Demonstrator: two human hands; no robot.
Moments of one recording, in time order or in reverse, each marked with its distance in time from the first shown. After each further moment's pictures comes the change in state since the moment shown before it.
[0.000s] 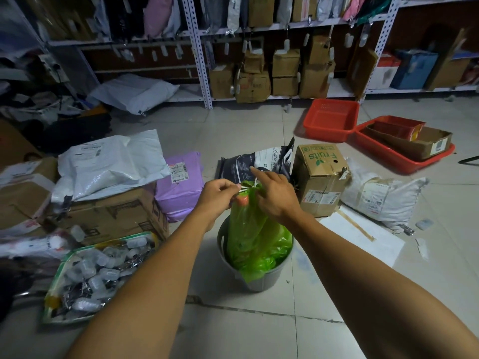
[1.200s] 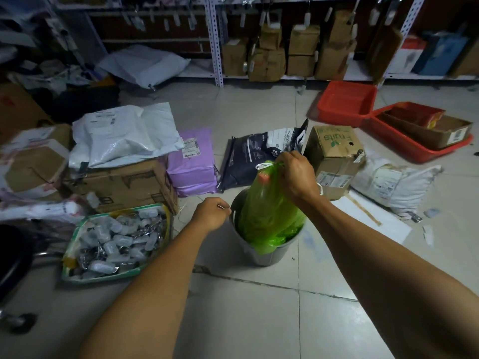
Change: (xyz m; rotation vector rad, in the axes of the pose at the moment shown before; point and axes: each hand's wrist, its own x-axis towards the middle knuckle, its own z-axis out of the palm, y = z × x) left_hand -0.033 -0.098 -0.031 0.439 0.010 -0.186; right_hand -0.015 -0.011 0.004 -0.040 0.284 -0.035
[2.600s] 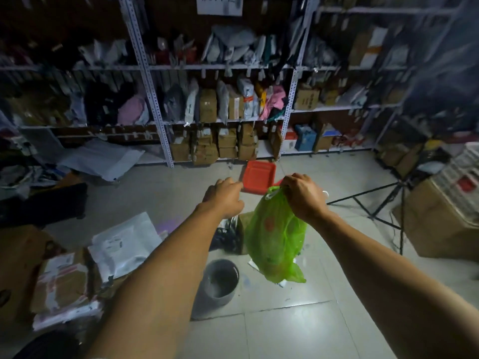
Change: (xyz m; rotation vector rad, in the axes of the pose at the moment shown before) left_hand -0.299 0.583 -0.379 0.691 -0.099 0.671; right_hand 0.080 -0.236 -0.670 -0.316 0.014 0.139
